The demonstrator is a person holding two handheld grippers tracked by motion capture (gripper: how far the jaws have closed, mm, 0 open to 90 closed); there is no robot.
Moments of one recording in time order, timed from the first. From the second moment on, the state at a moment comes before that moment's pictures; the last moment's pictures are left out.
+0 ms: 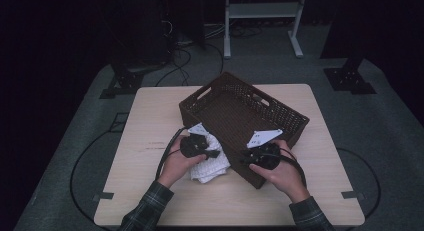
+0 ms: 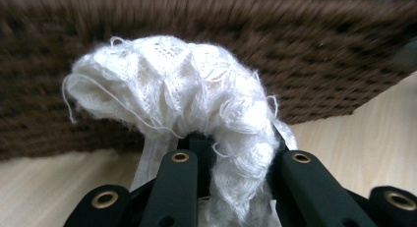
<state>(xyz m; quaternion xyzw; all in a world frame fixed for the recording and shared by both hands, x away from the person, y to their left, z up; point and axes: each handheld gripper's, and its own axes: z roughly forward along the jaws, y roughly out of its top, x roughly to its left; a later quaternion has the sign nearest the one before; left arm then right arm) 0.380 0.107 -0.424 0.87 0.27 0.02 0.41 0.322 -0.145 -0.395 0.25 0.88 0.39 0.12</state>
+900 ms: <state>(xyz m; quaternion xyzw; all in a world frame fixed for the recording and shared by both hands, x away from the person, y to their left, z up) 0.379 0.095 -0.436 0.89 0.26 0.02 0.38 0.311 -0.152 -0.394 0.25 0.87 0.40 0.10</state>
